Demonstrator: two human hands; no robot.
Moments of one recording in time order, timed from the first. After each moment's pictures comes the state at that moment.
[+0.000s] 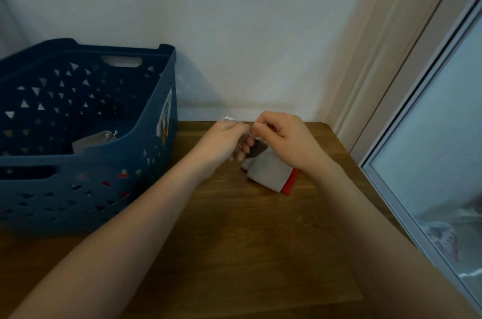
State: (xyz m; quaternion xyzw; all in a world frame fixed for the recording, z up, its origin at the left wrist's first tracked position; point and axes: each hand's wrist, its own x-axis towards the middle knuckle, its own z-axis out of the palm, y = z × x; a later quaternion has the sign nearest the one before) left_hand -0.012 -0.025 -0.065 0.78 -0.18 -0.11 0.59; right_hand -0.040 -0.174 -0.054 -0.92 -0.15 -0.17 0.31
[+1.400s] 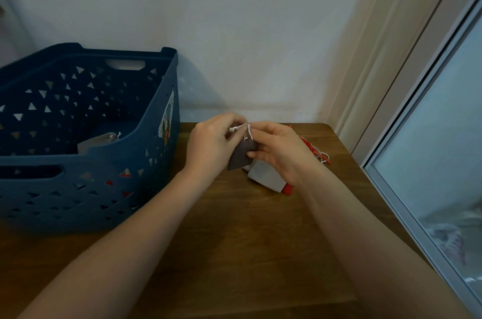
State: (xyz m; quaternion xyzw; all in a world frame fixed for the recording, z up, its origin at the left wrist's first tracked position) left_hand -0.014 -0.015 -0.078 0.82 -0.28 0.33 0.38; right_hand -0.047 -0.152 -0.065 -0.67 0.05 0.01 0.74
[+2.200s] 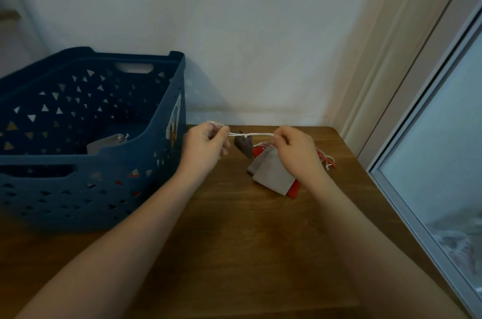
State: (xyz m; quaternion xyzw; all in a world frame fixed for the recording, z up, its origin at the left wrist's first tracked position) left_hand -0.009 -0.002 -0.088 0.81 -0.09 0.10 0.58; right_hand -0.044 -0.170 -0.076 -0.92 0.05 -0.15 0.36
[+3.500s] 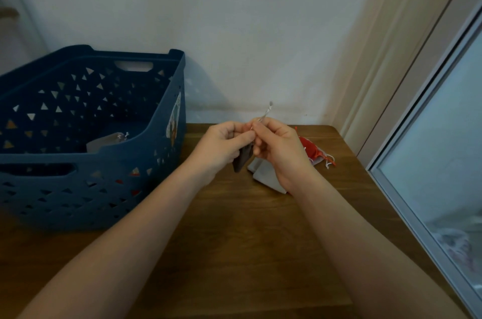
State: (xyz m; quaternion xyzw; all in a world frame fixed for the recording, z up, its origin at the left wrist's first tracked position) left_hand -0.023 -0.009 -0.069 0.72 -0.18 -0.10 0.67; right_hand -0.051 -0.137 -0.068 -0.66 -0.02 -0.08 0.74
